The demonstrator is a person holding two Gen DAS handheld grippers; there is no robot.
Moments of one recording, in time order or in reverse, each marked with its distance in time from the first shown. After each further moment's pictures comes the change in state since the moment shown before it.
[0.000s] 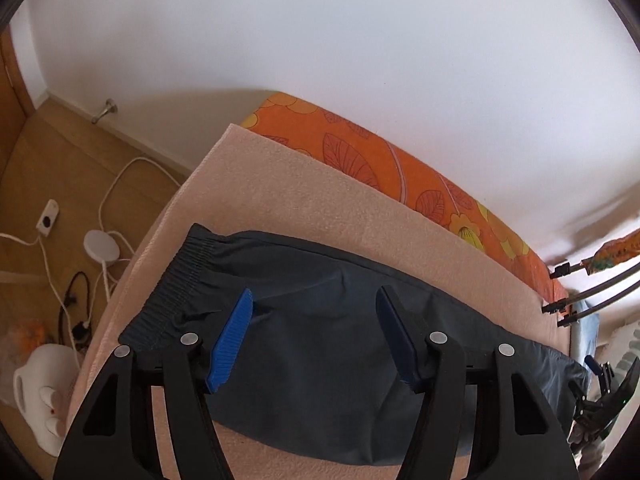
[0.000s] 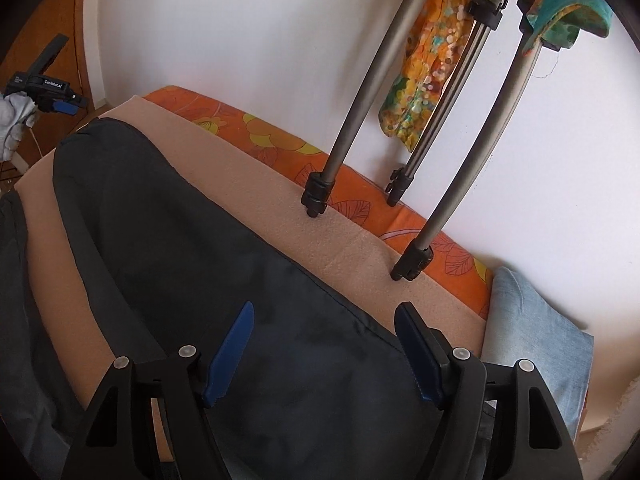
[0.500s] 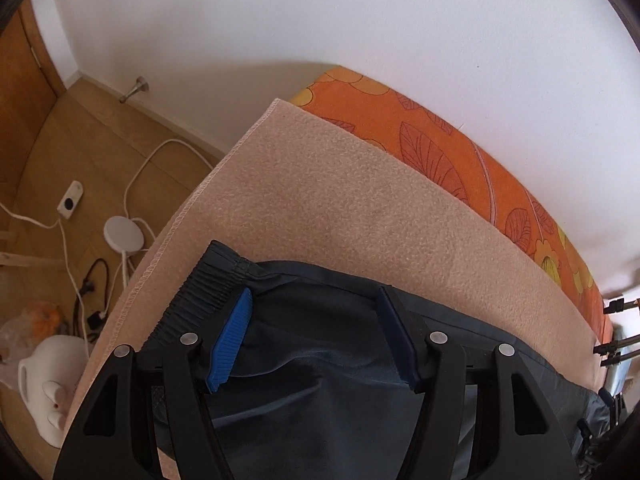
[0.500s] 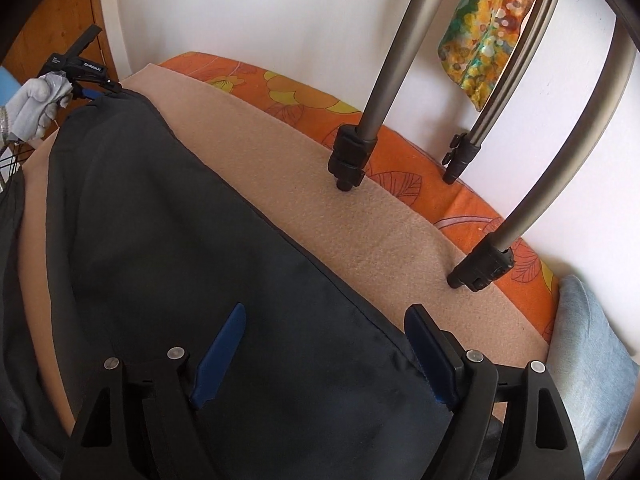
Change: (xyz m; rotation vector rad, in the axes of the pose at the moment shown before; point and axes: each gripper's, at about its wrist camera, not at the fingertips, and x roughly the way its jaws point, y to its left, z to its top) left arm 0.053 0.017 0.016 -0.055 0.031 0.167; right arm 0.076 0.000 0.009 -0.054 0.080 0.141
